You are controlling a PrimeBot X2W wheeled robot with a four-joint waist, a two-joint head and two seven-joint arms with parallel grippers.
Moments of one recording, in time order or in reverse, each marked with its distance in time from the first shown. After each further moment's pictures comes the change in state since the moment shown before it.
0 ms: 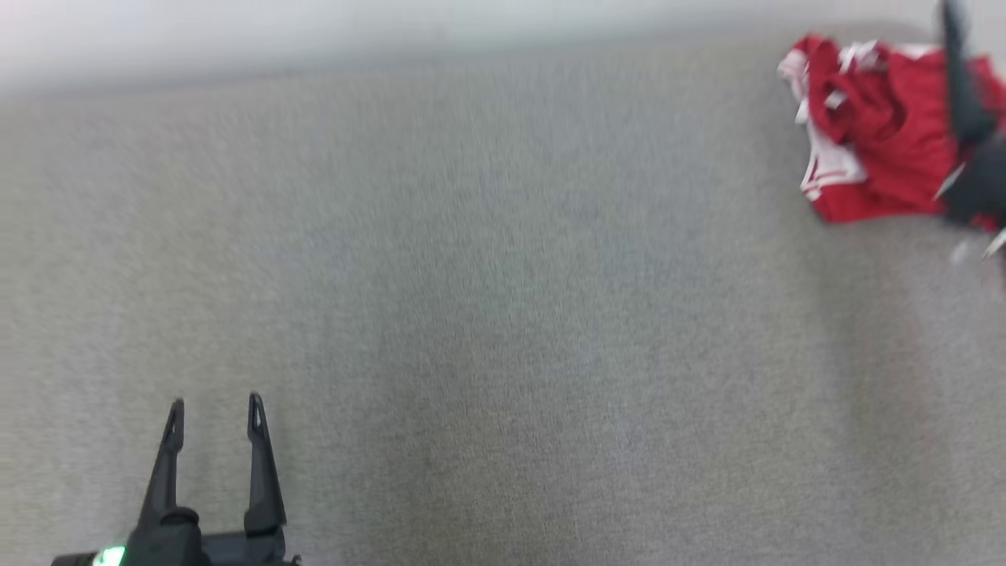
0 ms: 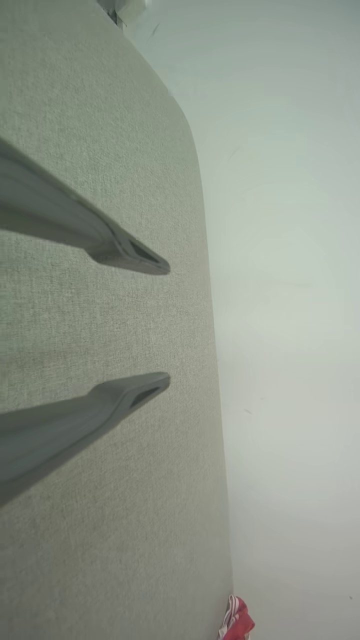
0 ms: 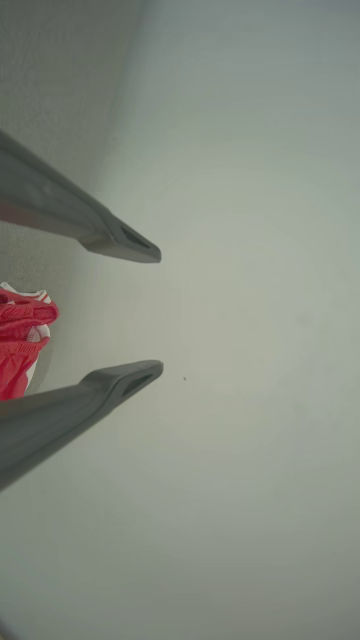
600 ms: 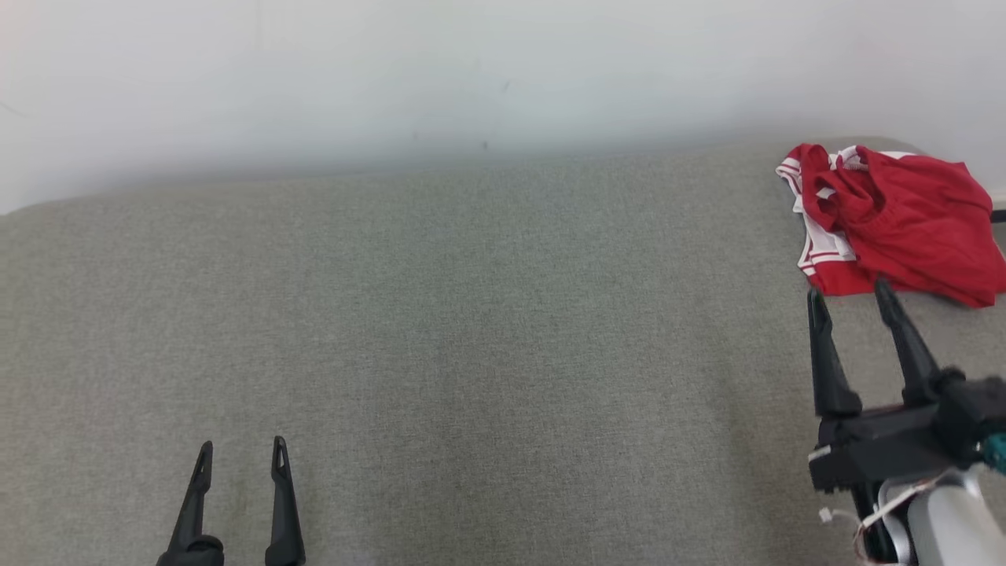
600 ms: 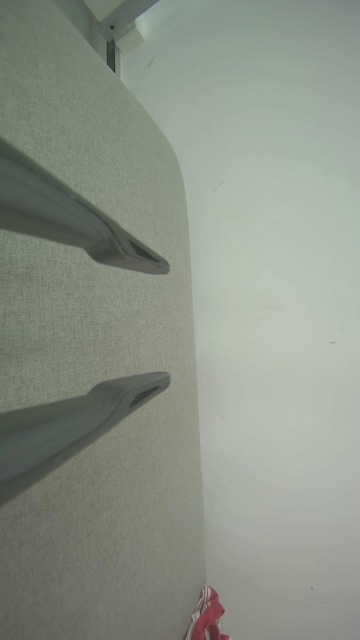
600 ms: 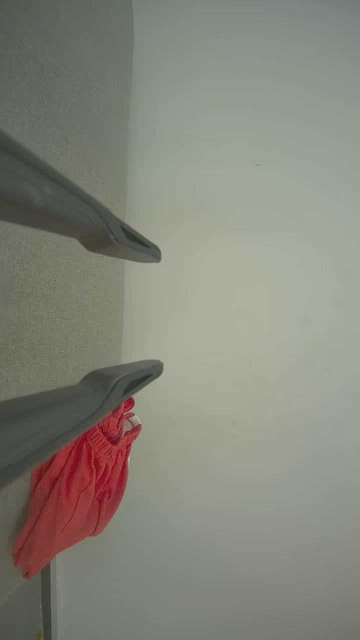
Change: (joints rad) left arm 0.058 -0.029 0.003 0.071 0.003 -0.034 0.000; right arm 0.734 0.391 -0.389 -0.446 -0.186 0.000 0.000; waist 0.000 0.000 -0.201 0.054
